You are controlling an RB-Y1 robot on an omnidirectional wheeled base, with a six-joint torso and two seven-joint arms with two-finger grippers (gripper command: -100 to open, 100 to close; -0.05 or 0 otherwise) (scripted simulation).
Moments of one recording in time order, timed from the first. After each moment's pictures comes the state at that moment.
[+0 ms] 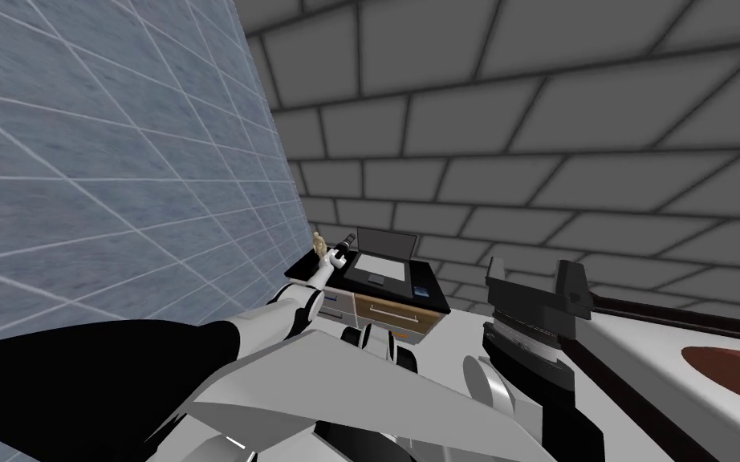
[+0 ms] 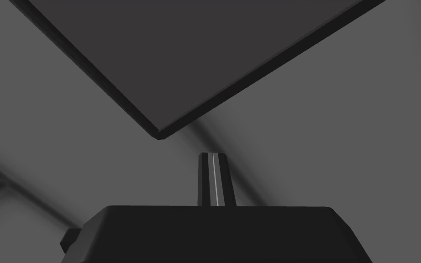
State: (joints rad) left arm -0.59 0.27 0.20 -0.84 -0.59 -0.21 0.09; right arm 0.50 0.00 0.02 -2.35 -0.12 -0.55 -0.03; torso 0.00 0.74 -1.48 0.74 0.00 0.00
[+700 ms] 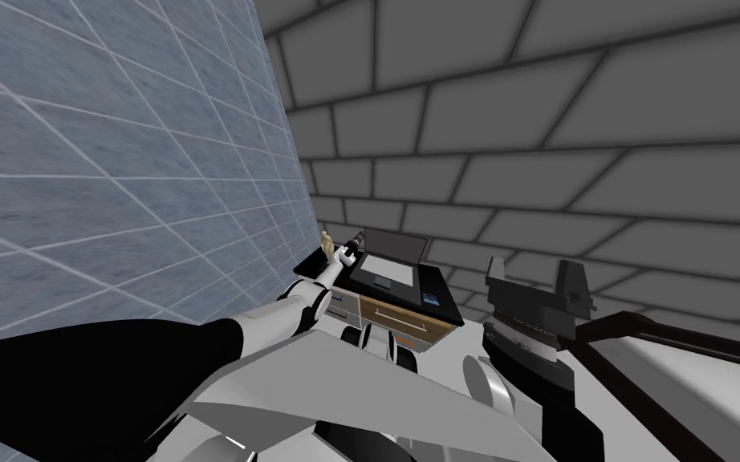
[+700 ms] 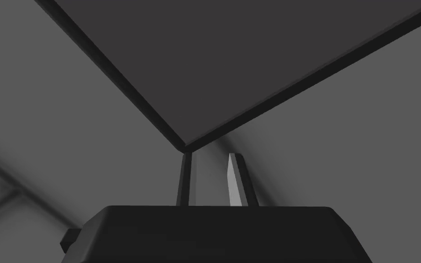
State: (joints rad) left arm -0.65 0.20 0.12 -0.85 -0.58 -0.16 0.09; right arm 0.49 0.00 0.02 -2.35 -0.12 -0.55 -0.03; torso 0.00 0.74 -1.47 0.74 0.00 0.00
